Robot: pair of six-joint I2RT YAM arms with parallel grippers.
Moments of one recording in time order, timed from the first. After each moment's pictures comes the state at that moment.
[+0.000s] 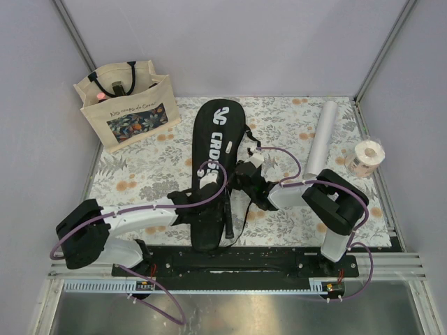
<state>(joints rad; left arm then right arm) -1.01 1.35 0.70 -0.37 -0.20 -0.88 0.85 1.78 0.78 0.53 0.31 0.98</state>
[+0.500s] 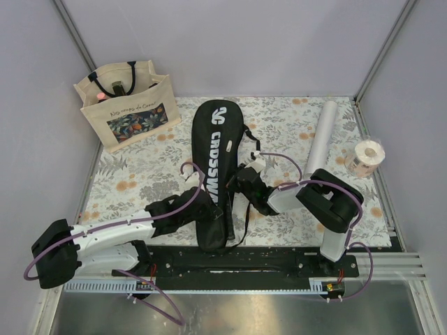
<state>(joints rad) -1.03 1.05 0.55 -0.24 -0.20 -1.07 0.86 1.82 0.72 0.67 0.35 1.05</state>
